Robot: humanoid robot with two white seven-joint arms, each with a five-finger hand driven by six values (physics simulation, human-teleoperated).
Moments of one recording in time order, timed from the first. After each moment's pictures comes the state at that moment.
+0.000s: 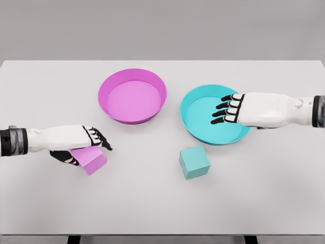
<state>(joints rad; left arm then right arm) -0.58 0.99 -0.91 -1.54 -0.26 -0.61 -0.38 -0.93 -1.12 1.09 -1.74 0.45 -0.61 0.26</state>
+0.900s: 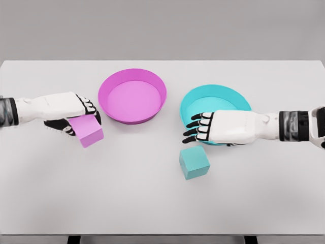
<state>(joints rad) -0.73 0.98 -0.88 -1.49 -0.23 -0.61 -0.38 -0.86 -0.99 1.10 -1.76 0.43 -0.61 0.26</state>
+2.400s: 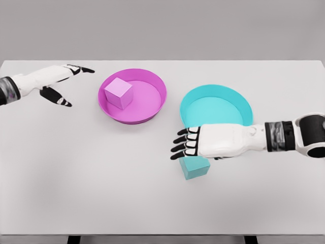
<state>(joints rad) -0.81 0.72 -0.77 -0.94 -0.16 -0.61 -0.38 -0.99 -0.97 1.36 -1.76 0.42 -0.61 0.12</state>
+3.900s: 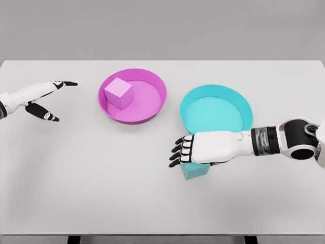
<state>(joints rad) -0.67 0.73 -0.61 -0.87 -0.15 -0.61 -0.43 -0.95 -0.88 1.36 -1.67 0.45 -0.61 0.18</state>
